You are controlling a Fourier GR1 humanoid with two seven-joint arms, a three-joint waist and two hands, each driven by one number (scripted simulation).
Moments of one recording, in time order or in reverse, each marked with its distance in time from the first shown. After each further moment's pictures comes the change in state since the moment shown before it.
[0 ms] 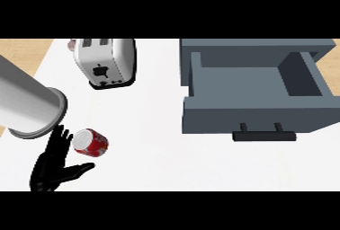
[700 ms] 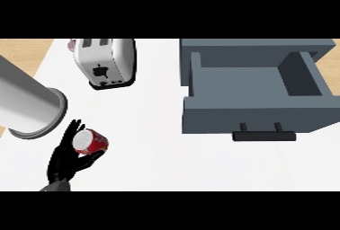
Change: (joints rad) left arm -0.146 0.006 0.007 0.278 0.053 -0.034 -0.124; right arm -0.001 0.009 -0.038 -0.007 -0.040 0.023 0.038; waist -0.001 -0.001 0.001
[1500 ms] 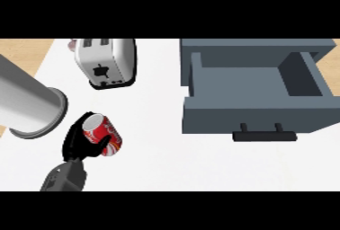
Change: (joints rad) left arm -0.094 -0.042 -0.081 -0.096 0.064 -0.100 0.053; right arm 0.012 0.010 -0.005 -0.017 -0.043 -0.004 0.029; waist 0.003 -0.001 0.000
